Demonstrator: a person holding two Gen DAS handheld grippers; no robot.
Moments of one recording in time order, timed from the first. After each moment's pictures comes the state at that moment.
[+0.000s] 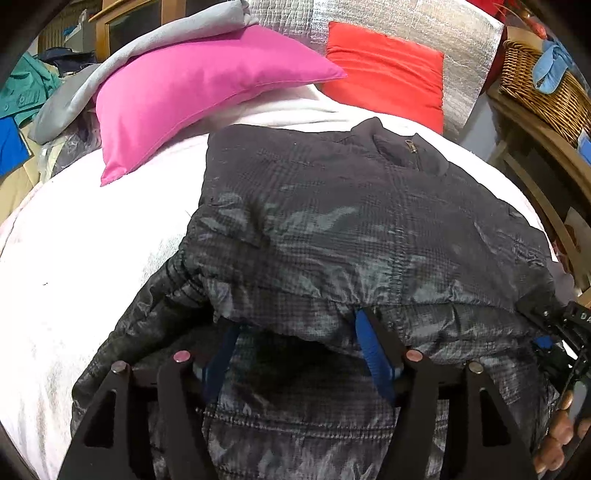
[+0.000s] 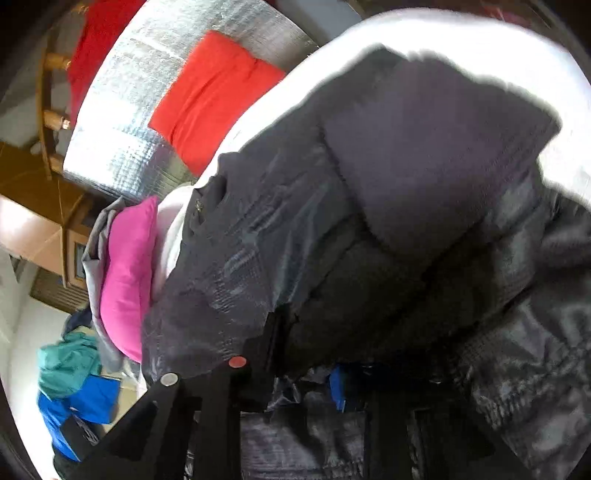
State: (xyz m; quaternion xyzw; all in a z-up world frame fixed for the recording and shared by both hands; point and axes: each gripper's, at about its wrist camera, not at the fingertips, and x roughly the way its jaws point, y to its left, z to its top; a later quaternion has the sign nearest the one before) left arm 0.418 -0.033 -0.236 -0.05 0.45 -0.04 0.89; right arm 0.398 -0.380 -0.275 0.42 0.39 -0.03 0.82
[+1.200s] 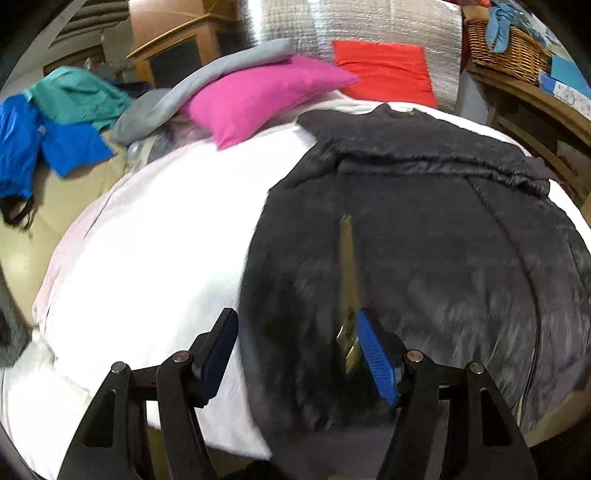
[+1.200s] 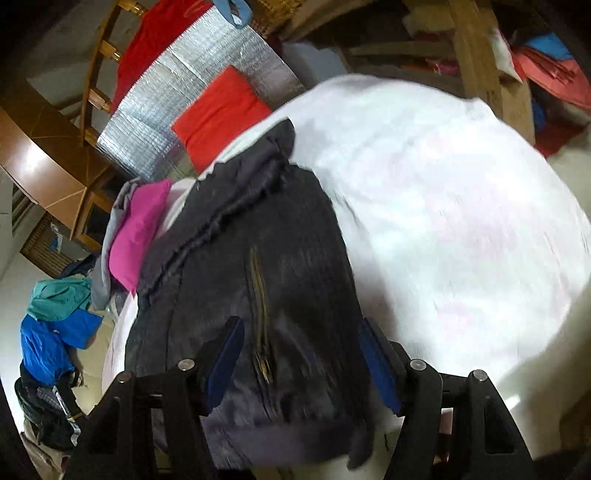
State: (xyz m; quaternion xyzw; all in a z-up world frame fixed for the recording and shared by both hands) left arm 0.191 0.065 -0.233 0.05 0.41 0.00 0.91; right arm 0.108 -0.434 -0.246 0.33 0.38 -0.05 0.86
